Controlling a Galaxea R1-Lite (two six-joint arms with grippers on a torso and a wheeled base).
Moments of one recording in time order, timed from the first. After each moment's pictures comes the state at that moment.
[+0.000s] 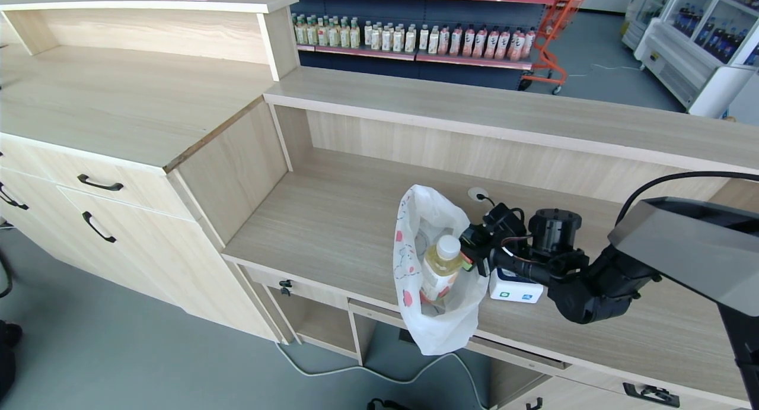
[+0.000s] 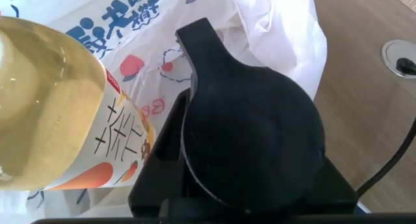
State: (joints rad) left arm -0.01 0.00 0.00 0.01 -0.06 -0.07; right arm 0.23 2.36 -1.02 -1.14 0.41 -0.37
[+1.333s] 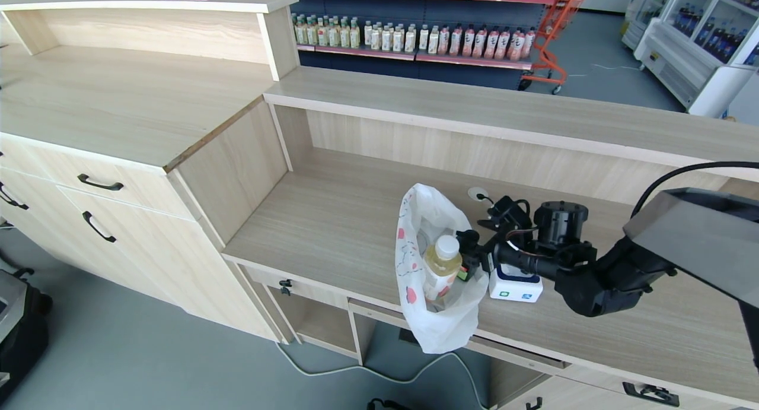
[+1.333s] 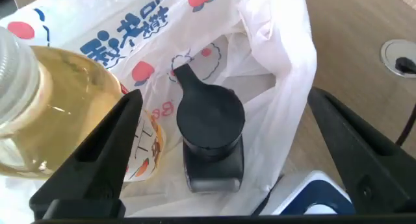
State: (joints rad) left arm -0.01 0.00 0.00 0.01 -0.06 -0.07; right arm 0.22 2.29 -1.02 -1.06 0.44 -0.34
